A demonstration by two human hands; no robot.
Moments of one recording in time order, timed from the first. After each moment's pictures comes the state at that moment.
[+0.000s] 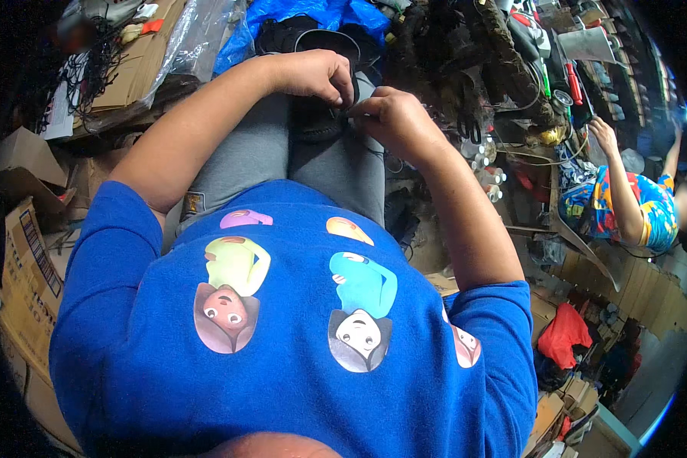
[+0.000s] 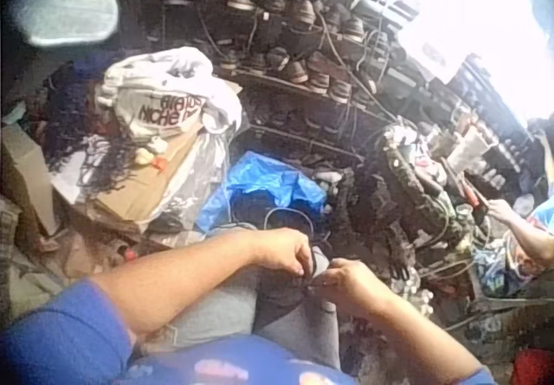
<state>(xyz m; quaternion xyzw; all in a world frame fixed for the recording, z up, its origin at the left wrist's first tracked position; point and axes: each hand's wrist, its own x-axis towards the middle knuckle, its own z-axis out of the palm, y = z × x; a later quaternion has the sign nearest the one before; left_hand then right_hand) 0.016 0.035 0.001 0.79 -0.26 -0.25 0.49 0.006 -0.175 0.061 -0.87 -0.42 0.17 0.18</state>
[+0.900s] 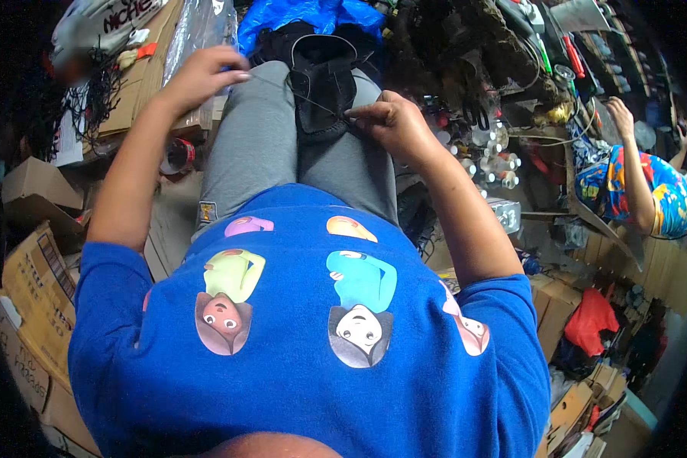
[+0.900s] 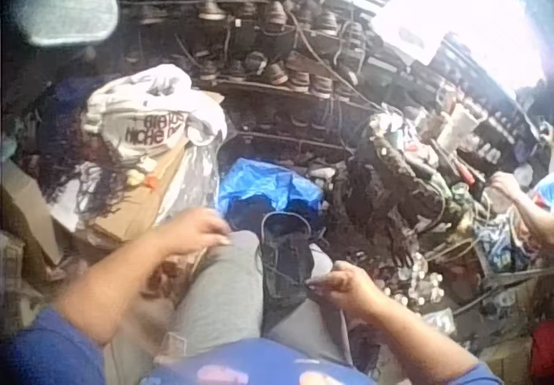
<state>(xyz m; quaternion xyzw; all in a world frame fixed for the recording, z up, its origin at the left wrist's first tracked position) -0.040 0.150 0.012 0.90 -0.17 0.00 0.40 -0.010 -0.189 0.038 -0.88 -0.33 0.17 0.30</state>
